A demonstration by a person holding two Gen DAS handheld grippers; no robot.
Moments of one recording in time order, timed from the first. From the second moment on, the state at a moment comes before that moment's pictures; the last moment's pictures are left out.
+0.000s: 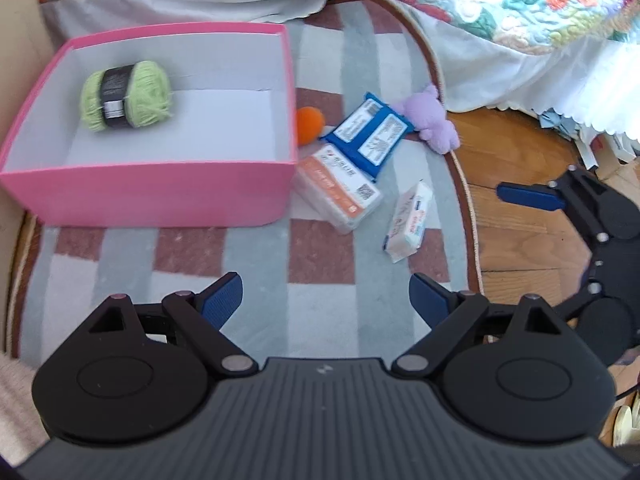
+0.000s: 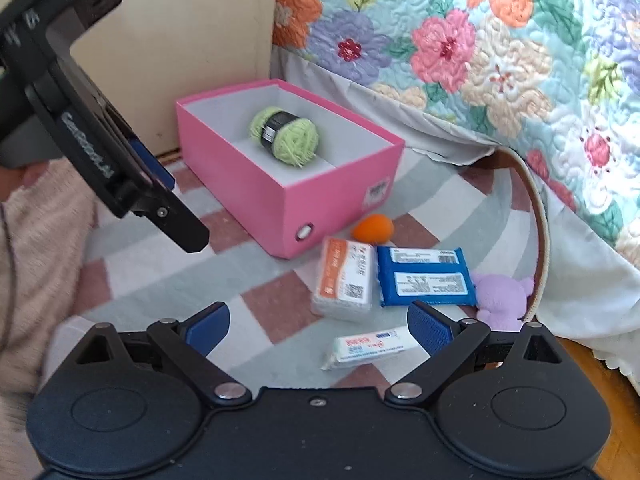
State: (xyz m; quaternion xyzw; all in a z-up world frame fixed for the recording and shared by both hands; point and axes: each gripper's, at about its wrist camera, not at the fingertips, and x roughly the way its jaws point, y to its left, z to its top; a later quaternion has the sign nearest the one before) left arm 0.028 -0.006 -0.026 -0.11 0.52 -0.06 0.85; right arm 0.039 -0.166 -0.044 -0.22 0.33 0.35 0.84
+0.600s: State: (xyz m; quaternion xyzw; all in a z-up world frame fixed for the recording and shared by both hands) left arm 0.078 -0.072 -0.088 -0.12 0.49 -0.14 0.85; right arm 0.062 -0.175 -0.117 -0.23 0.31 0.30 0.87
